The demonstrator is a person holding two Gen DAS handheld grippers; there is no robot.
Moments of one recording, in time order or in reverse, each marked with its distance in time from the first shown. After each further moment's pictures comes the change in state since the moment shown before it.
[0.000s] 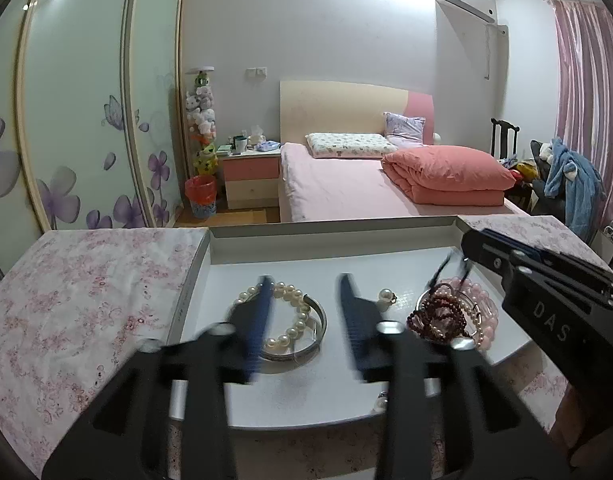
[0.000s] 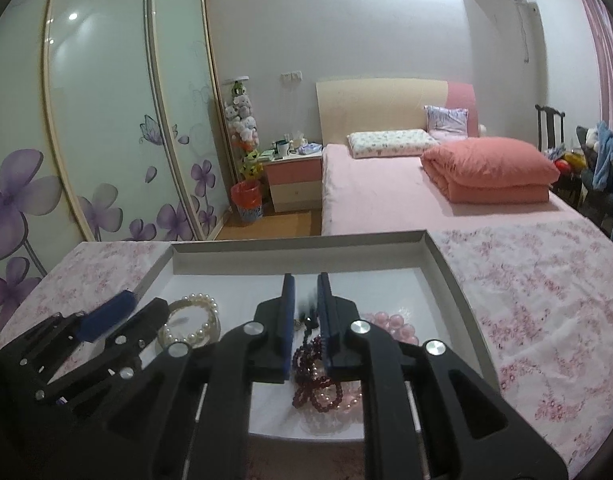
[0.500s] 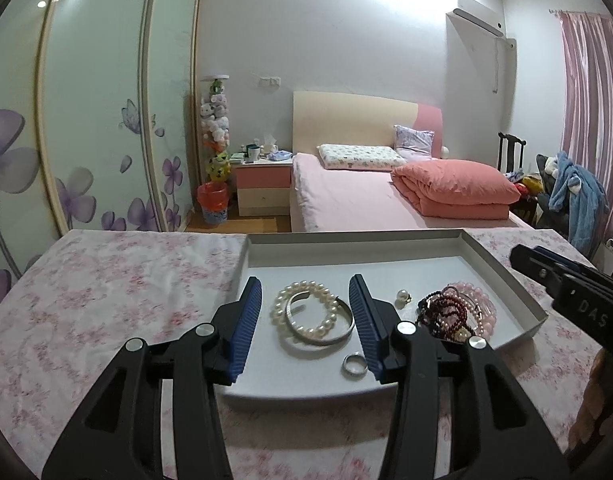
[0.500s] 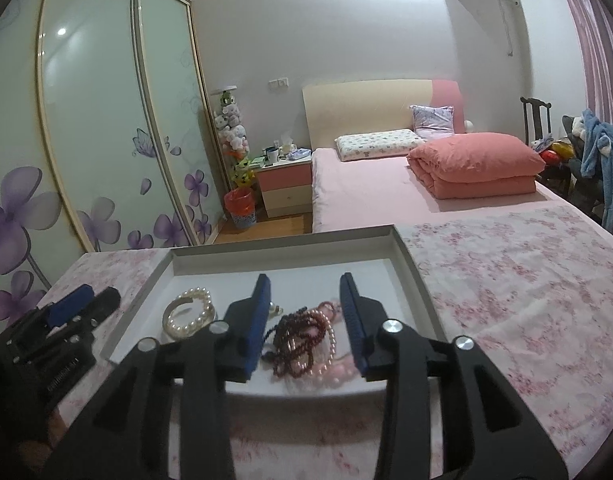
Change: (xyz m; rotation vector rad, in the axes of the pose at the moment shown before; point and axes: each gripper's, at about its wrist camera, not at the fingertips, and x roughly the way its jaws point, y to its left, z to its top) left arm -0.043 0.029 0.002 -0.032 -0.034 0.028; right arm -0.048 -0.018 -0.005 0.041 -0.026 -0.020
